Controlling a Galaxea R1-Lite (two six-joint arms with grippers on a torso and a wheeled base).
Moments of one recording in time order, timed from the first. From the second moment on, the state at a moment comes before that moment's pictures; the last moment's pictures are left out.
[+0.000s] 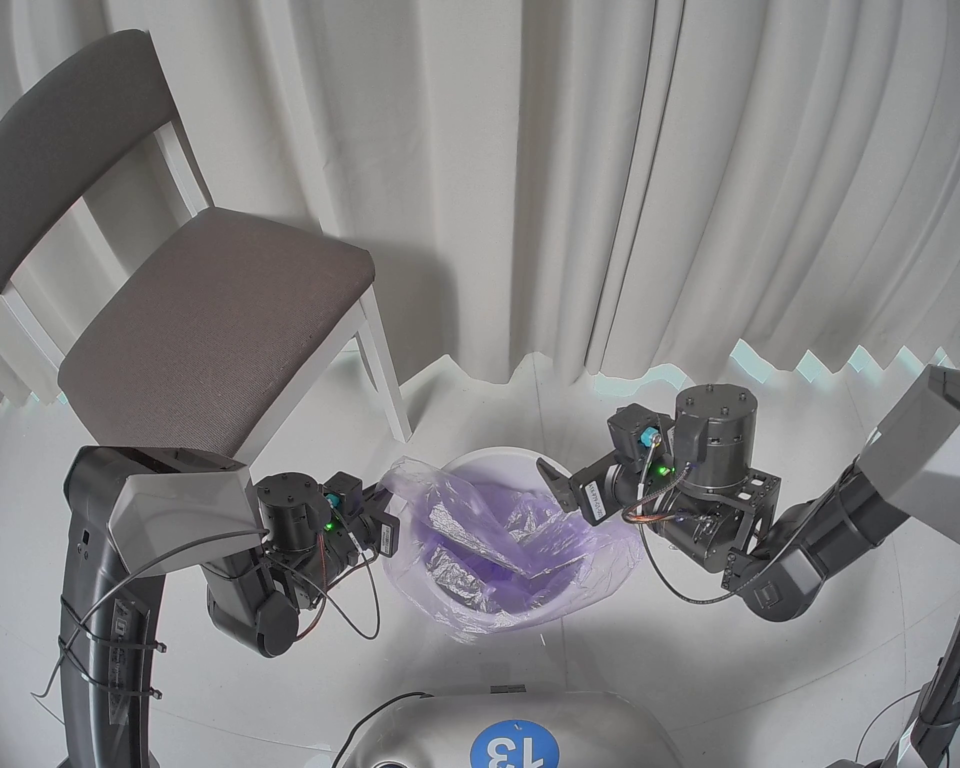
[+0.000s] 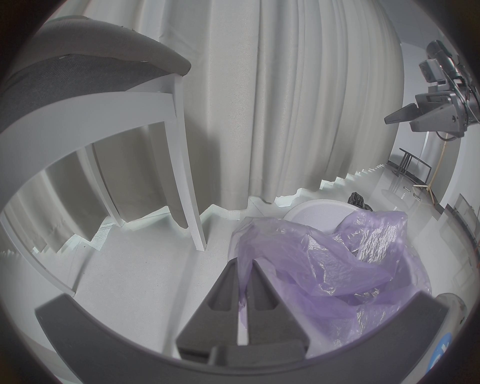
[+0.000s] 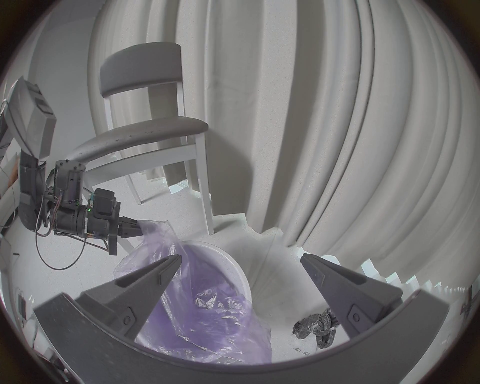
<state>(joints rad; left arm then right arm) -0.35 2.44 -0.76 -1.50 -0.04 0.15 0.63 2.06 -0.83 -1.02 -0.22 -0.24</state>
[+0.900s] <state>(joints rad) -0.29 2.48 -0.75 -1.50 -0.05 0.20 0.74 2.21 -1.12 -0.44 -0.14 -0.48</state>
